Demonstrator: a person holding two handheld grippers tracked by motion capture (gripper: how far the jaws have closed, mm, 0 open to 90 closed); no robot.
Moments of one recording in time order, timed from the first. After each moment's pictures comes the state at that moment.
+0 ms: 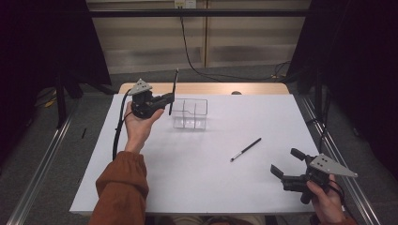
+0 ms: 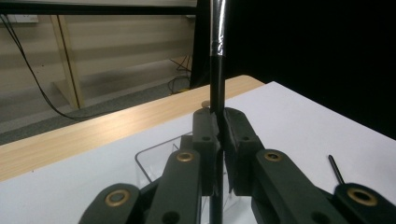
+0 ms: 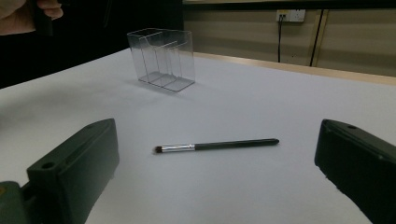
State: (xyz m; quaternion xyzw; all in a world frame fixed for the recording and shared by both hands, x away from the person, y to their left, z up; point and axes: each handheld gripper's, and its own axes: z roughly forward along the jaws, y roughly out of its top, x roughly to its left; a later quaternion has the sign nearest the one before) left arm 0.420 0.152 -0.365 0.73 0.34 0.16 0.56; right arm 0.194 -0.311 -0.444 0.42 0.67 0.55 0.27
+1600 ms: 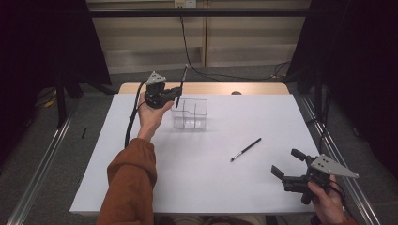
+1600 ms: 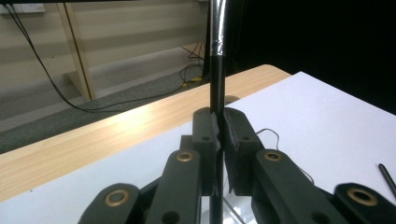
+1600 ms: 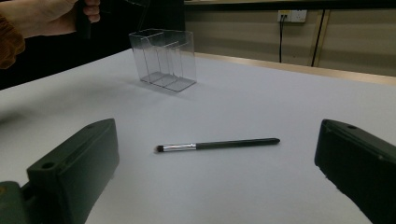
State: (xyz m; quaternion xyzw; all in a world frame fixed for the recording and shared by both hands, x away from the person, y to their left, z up) left arm 0.467 0.123 -0.384 0.75 0.35 0.17 0.53; right arm 0.193 -0.313 -0.444 0.42 0.67 0.55 0.27
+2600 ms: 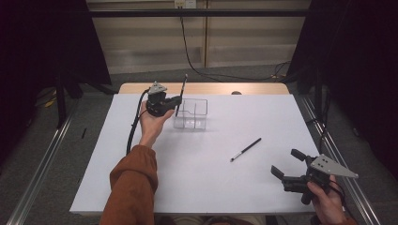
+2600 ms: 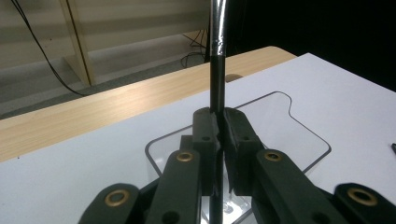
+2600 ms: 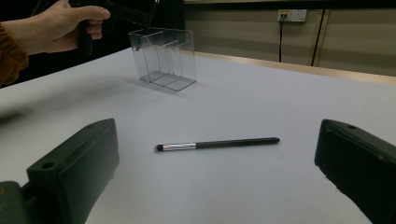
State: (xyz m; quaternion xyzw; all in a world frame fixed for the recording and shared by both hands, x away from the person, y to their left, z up) left arm 0.462 0.126 -0.415 0.76 0.36 0.16 0.52; right arm 0.193 -0.312 -0.445 0.42 0.67 0.55 0.26
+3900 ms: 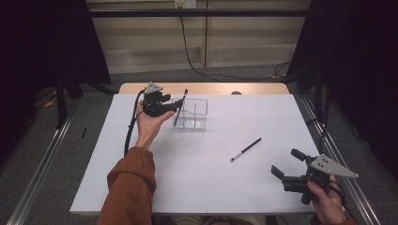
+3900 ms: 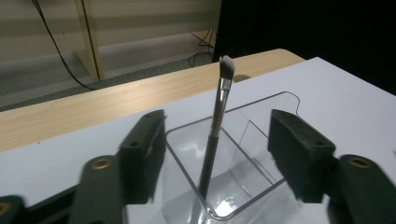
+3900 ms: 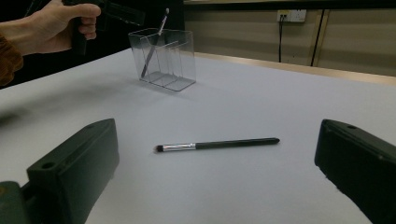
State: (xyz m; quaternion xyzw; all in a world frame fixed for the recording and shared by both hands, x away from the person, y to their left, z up) left arm 0.456 0.134 -0.409 0.75 0.39 0.17 0.51; right arm 0.193 -0.312 -0.444 0.42 0.67 0.55 0.27
